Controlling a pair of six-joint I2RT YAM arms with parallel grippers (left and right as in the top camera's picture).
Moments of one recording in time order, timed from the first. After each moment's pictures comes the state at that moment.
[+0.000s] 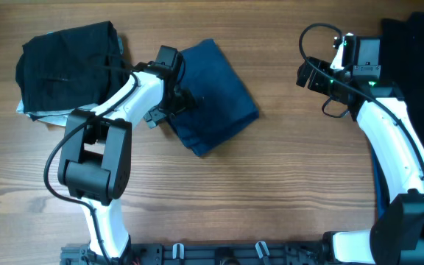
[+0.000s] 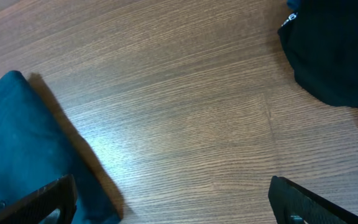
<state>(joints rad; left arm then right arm) -0.30 2.05 1.39 -0.79 0.00 -0.77 0.00 1.57 1.18 -0.54 -0.08 0.32</state>
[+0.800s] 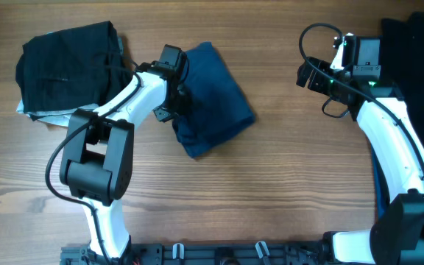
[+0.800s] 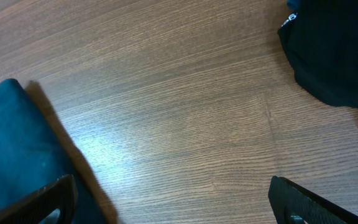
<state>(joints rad) -0.32 2.06 1.41 -0.77 0.03 -0.76 0.00 1.57 1.18 -0.54 -0.08 0.32</state>
